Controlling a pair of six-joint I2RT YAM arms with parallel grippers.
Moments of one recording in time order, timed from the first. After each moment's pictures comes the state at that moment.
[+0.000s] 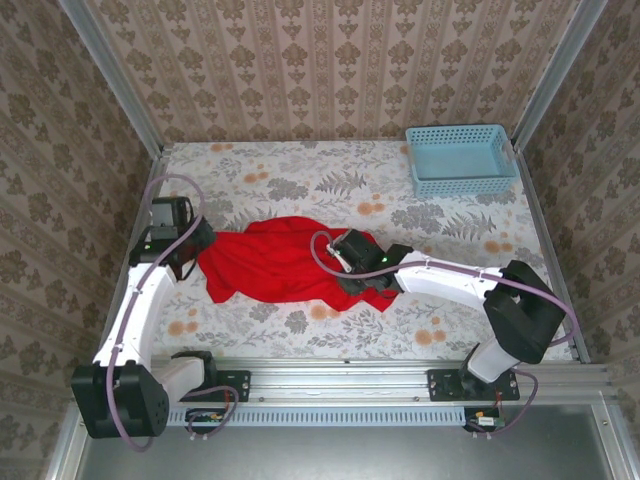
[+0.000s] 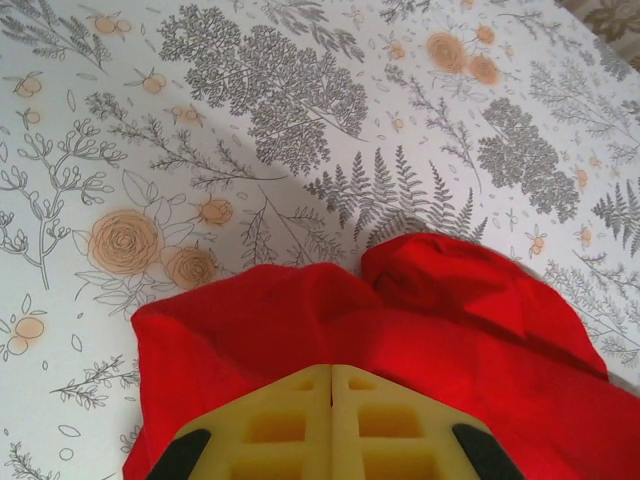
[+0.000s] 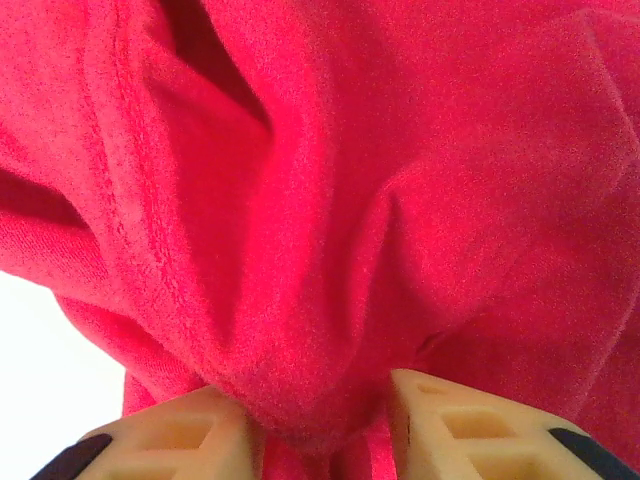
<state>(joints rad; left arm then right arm) -0.04 1.08 0.88 -0.61 0.02 -0.56 0.82 1.57 0.98 -0.47 0.13 0.12</state>
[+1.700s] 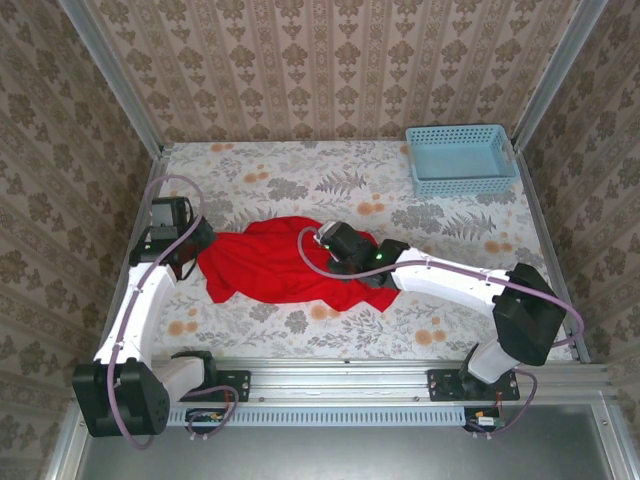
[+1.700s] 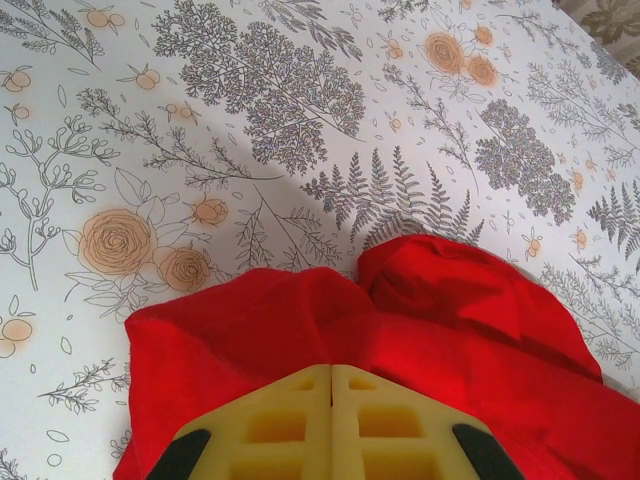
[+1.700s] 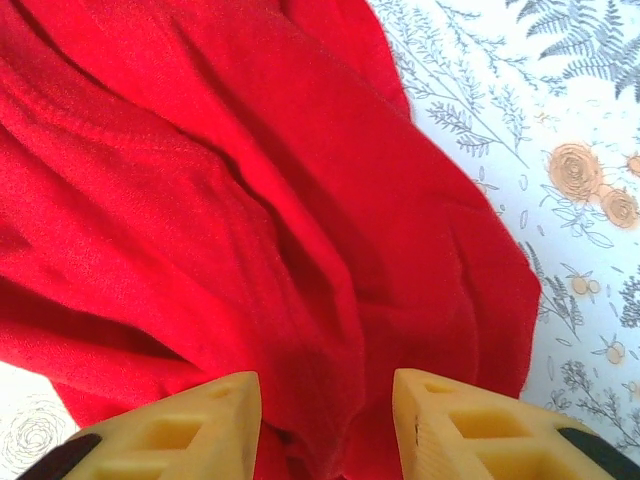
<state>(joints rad) -0.03 1.09 0.87 -0.60 0.04 -0.57 0.89 1.57 1.10 -0.48 0.33 0.03</state>
